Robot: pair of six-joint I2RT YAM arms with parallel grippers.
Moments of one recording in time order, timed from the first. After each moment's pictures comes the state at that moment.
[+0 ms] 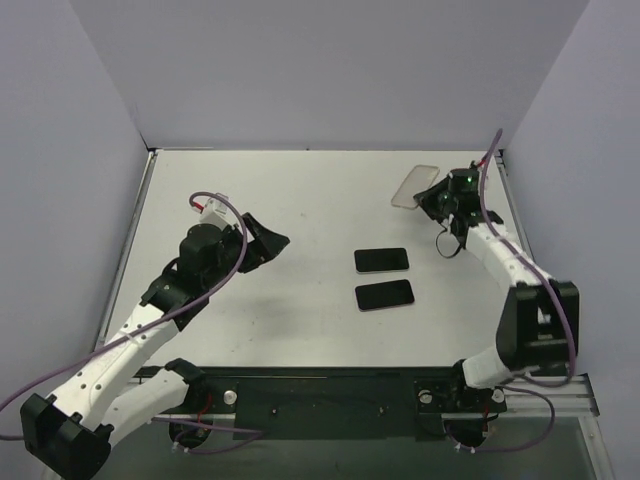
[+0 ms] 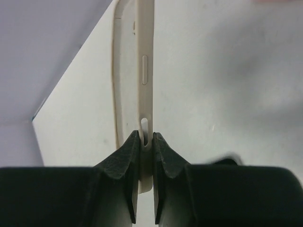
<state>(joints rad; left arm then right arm) -0.53 0.92 0.79 -0.23 0.02 -0.92 0.14 1.38 0.93 -0.08 -0.02 0.91</state>
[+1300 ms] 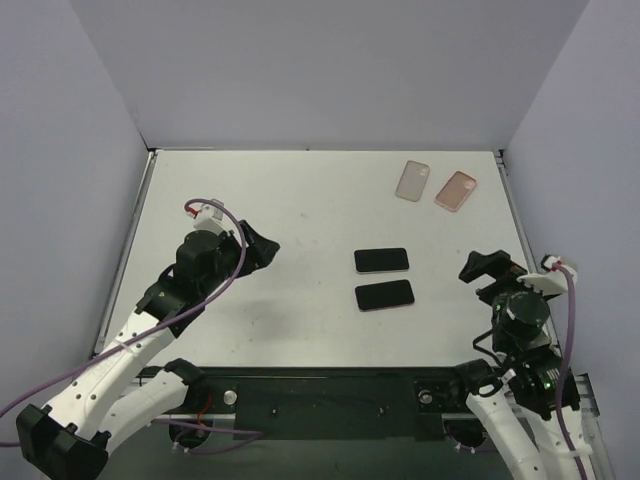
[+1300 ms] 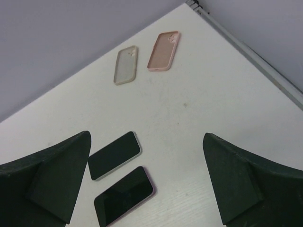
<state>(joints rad) -0.54 0.85 0.76 -0.30 -0.07 -0.80 0.29 0.35 0.69 -0.61 0.56 0.52</state>
